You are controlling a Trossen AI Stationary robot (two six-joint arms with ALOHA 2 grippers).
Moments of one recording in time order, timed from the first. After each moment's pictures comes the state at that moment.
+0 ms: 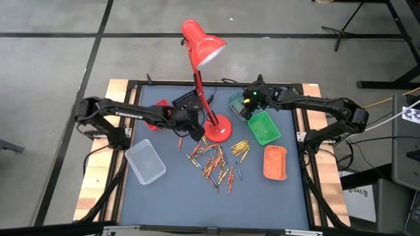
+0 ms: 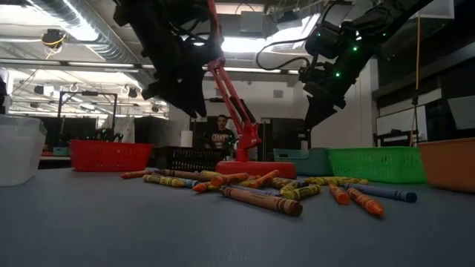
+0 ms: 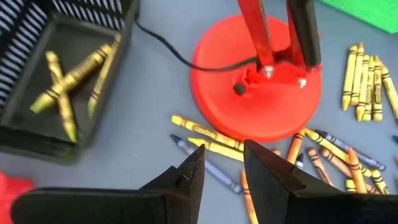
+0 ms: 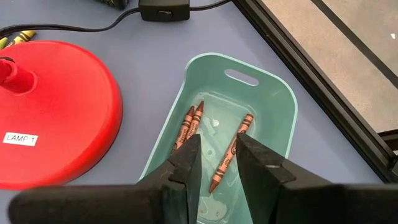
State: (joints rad) left arm 0.10 1.53 1.01 -0.48 -0.27 -0.74; right arm -0.49 1.41 0.90 -0.36 0.11 0.00
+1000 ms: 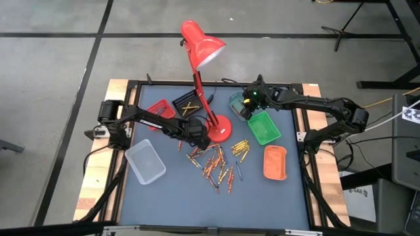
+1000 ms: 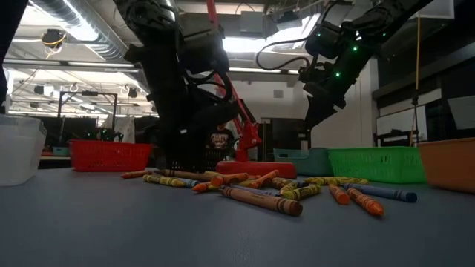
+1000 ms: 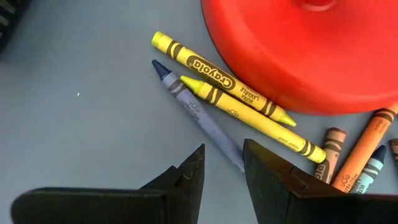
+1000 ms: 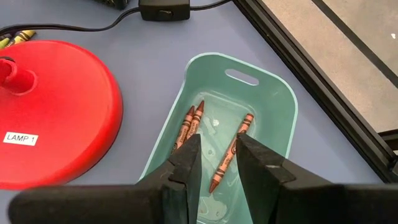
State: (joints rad) left arm 0.04 1.82 1.02 -0.42 -0.27 -0.99; right arm -0.49 1.41 0.90 -0.36 0.11 0.00
